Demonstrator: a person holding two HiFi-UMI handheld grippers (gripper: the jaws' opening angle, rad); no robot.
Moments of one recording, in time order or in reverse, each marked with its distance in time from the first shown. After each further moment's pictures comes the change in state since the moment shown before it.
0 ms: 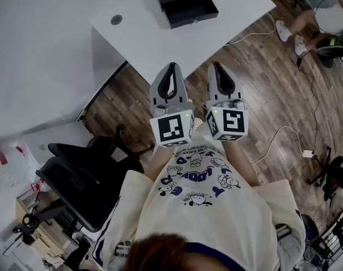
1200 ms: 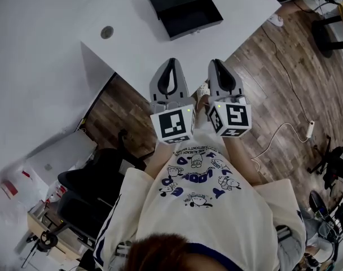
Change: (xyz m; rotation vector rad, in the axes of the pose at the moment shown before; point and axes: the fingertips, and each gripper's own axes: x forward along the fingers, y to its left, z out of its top) left arm 0.117 0.036 -0.027 -0.013 0.086 -0.042; right arm 0.108 -0.032 -0.037 0.081 0.131 -0.051
